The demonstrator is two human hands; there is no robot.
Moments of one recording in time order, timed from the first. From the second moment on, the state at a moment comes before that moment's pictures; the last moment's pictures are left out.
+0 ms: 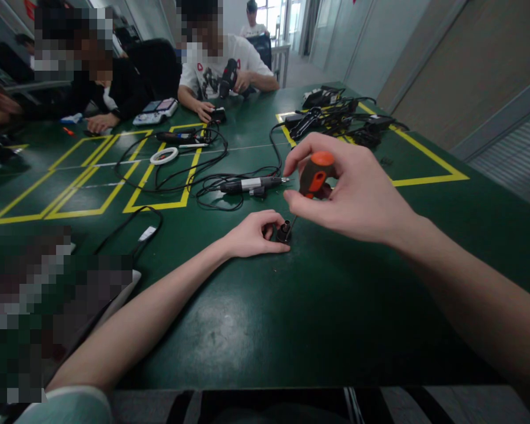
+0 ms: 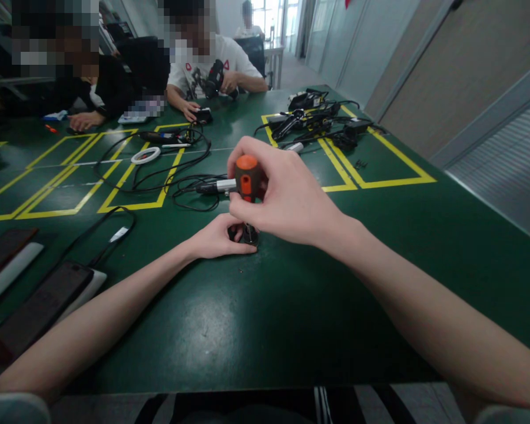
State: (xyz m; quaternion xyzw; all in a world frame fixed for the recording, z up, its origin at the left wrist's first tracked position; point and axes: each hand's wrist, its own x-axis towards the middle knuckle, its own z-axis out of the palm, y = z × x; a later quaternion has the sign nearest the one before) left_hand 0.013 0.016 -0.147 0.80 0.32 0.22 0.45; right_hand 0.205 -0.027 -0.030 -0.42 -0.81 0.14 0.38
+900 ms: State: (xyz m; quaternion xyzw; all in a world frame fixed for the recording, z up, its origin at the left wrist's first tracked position) left_hand 0.013 0.017 -0.149 0.80 0.32 0.23 0.45; right_hand 0.206 -0.028 -0.030 -0.41 -0.81 0.12 0.41
